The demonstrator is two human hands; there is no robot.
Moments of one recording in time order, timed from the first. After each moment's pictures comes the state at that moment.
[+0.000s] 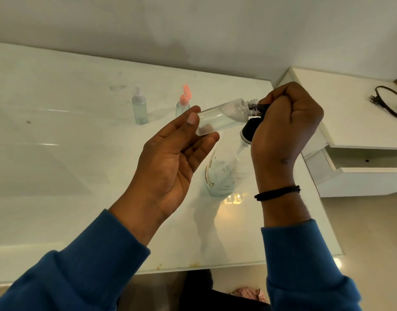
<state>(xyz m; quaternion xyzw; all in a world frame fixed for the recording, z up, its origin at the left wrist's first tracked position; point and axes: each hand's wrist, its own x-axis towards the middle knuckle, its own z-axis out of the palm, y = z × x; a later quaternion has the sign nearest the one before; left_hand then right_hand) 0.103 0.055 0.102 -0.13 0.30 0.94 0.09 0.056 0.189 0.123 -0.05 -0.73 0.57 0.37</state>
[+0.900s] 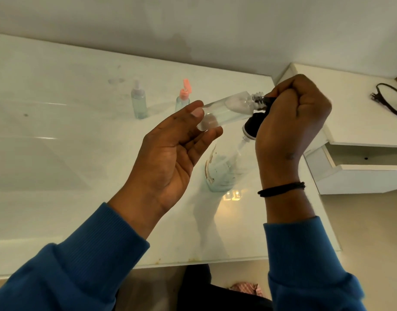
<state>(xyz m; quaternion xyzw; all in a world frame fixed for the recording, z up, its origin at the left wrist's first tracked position) 0.101 0.054 0.100 -0.12 0.30 0.94 0.10 0.056 0.192 0.127 -0.04 -0.74 0.56 0.38</state>
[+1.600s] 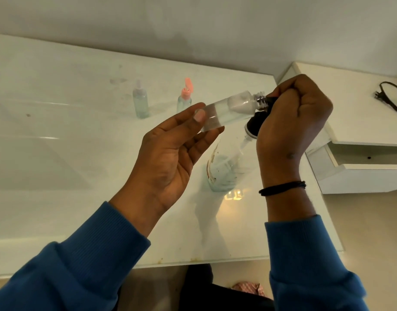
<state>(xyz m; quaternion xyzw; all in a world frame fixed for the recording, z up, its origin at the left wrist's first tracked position) 0.099 0.053 0.094 -0.11 0.30 0.94 0.08 0.055 0.193 0.123 -0.04 -0.74 0.56 0.38</state>
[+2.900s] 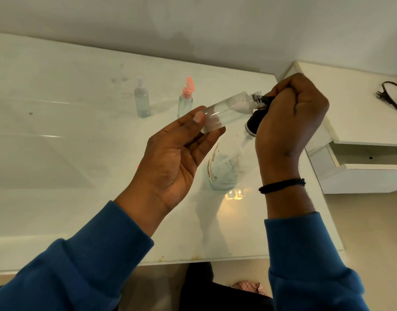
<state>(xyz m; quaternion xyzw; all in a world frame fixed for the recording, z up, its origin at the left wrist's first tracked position) 0.102 0.055 0.093 -0.14 0.27 0.95 0.10 0.049 0.196 0.118 -0.04 -0.76 0.53 0.38</state>
